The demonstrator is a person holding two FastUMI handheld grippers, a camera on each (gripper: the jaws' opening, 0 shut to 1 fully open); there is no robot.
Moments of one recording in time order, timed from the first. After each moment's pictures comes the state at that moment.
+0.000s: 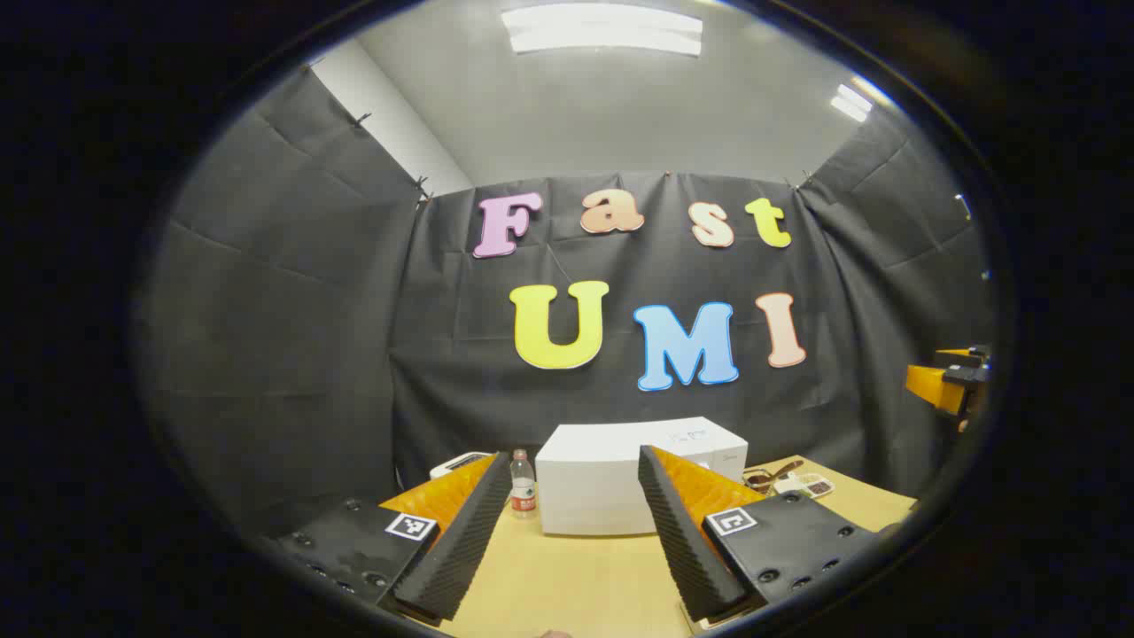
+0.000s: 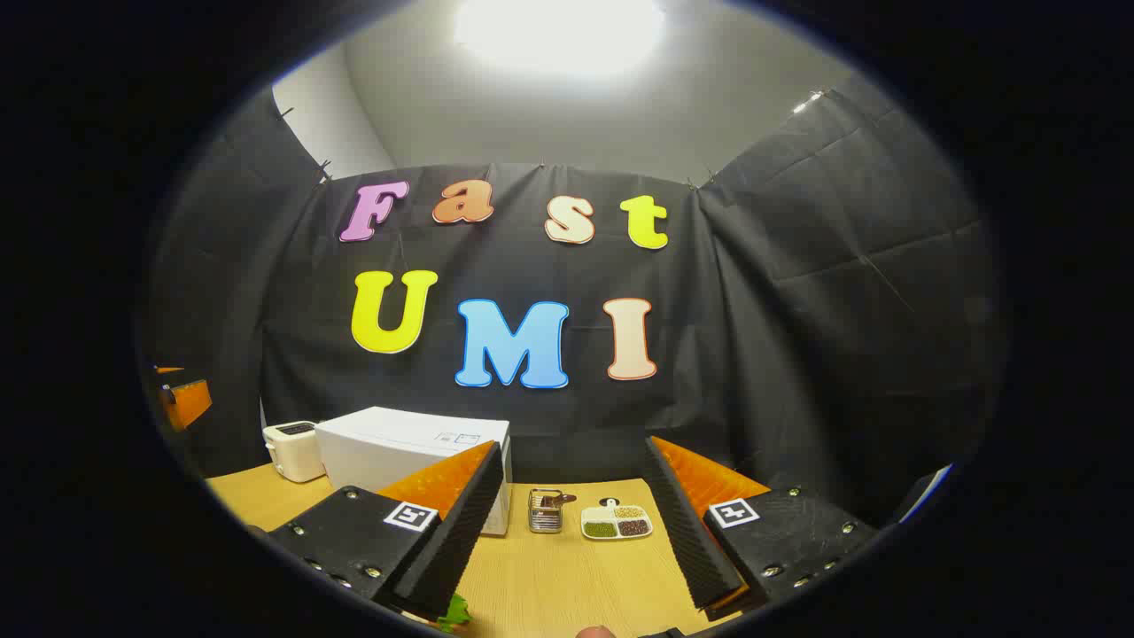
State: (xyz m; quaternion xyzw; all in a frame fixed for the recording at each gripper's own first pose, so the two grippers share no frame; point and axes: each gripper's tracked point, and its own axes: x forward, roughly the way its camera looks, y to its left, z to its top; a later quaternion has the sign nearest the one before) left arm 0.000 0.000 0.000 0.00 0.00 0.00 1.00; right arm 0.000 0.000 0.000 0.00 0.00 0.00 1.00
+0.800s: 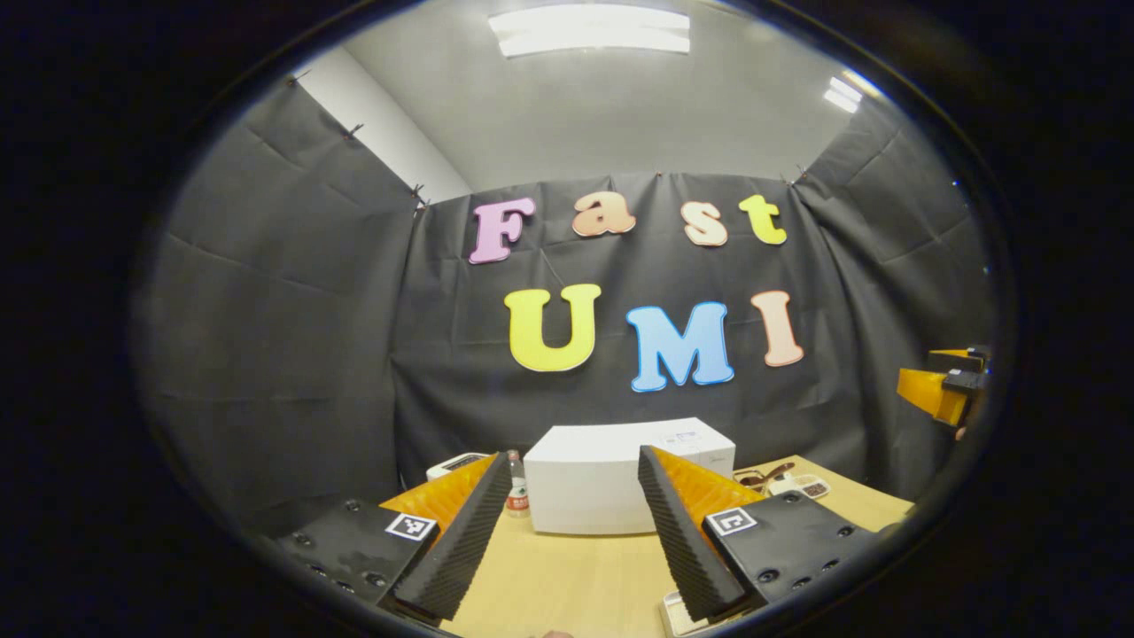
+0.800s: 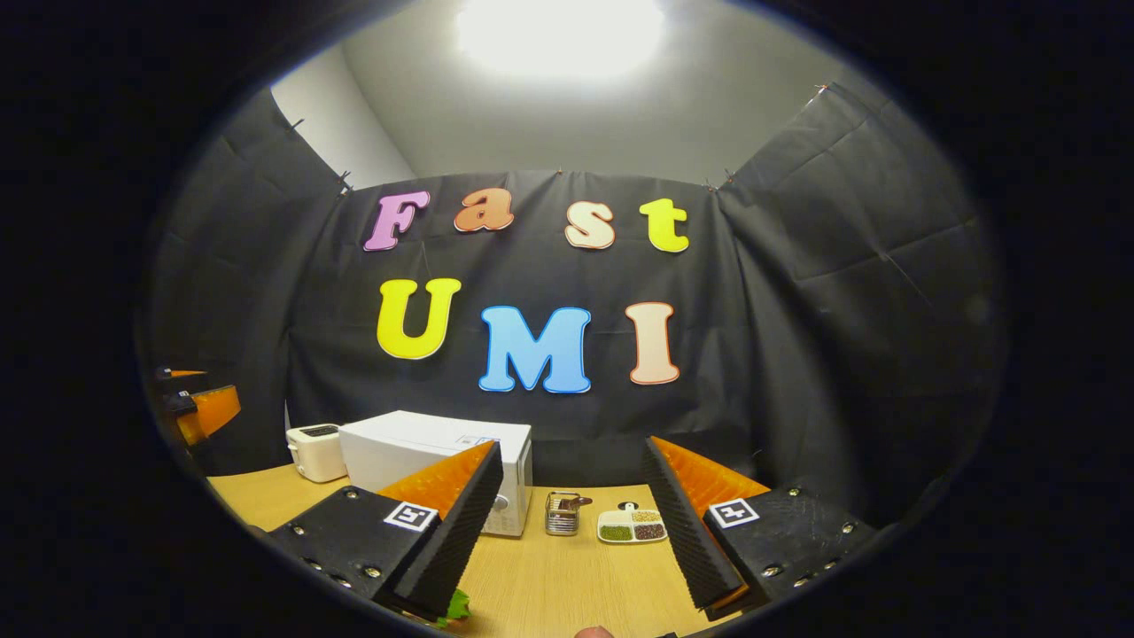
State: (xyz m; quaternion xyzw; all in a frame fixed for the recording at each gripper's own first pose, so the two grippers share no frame) left arm -0.012 -0.045 0.007 0.01 0.00 0.01 1.00; right arm -0.008 0.000 -0.002 0.01 -0.01 0.06 1.00
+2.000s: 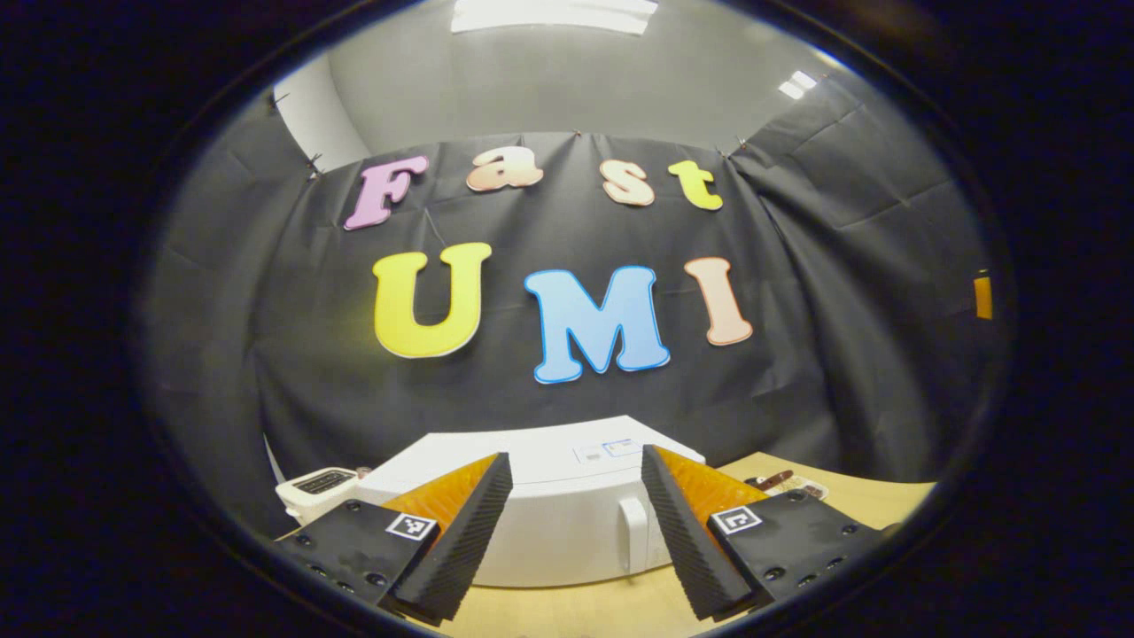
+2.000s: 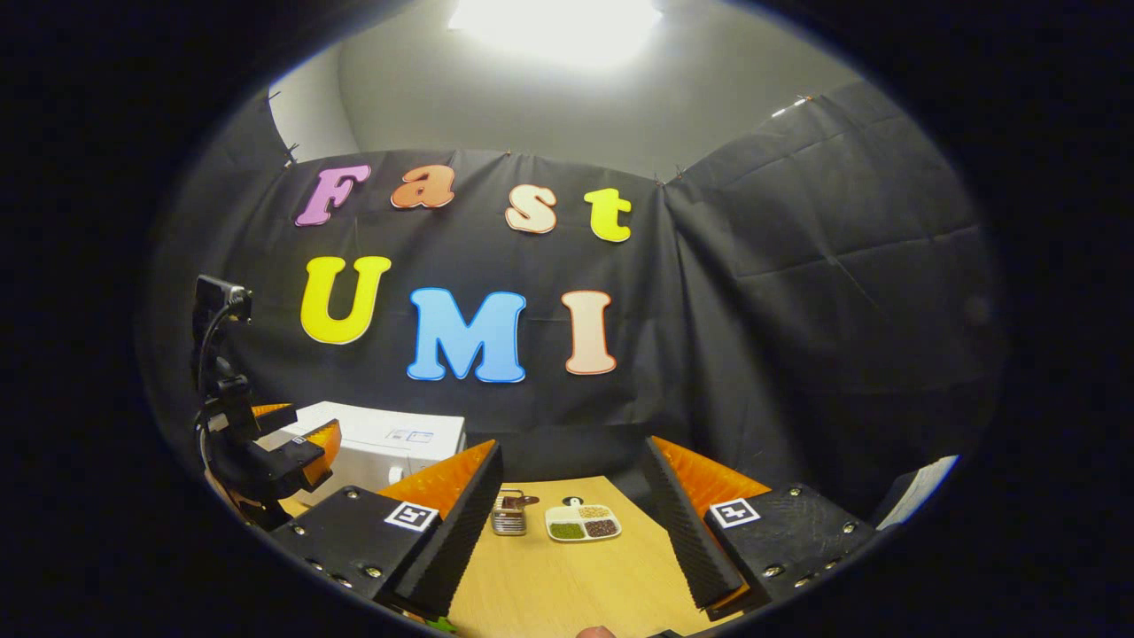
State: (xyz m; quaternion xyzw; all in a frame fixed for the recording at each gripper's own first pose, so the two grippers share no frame) left arm 0.239 -0.181 -0.103 0.02 0.01 -0.15 0.99; right arm 0.025 -0.025 -0.011 -0.02 0.02 -0.10 0.99
